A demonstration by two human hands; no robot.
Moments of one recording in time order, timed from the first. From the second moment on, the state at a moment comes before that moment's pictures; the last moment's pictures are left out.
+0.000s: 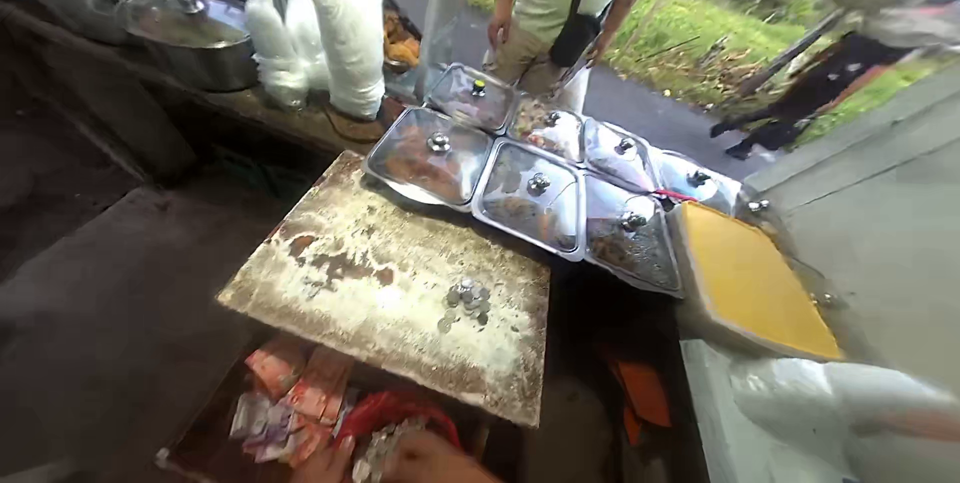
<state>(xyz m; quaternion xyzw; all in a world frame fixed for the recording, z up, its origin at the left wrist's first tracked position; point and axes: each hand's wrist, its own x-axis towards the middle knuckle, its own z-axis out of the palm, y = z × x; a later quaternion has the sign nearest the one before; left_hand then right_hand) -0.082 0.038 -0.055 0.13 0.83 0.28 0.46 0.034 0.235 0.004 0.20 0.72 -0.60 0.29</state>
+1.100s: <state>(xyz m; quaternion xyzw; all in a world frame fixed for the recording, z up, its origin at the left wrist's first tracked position) -0.089 0.034 -0.055 0.12 0.81 0.27 0.50 0.009 0.212 0.024 -0.05 0.80 -0.14 0.58</state>
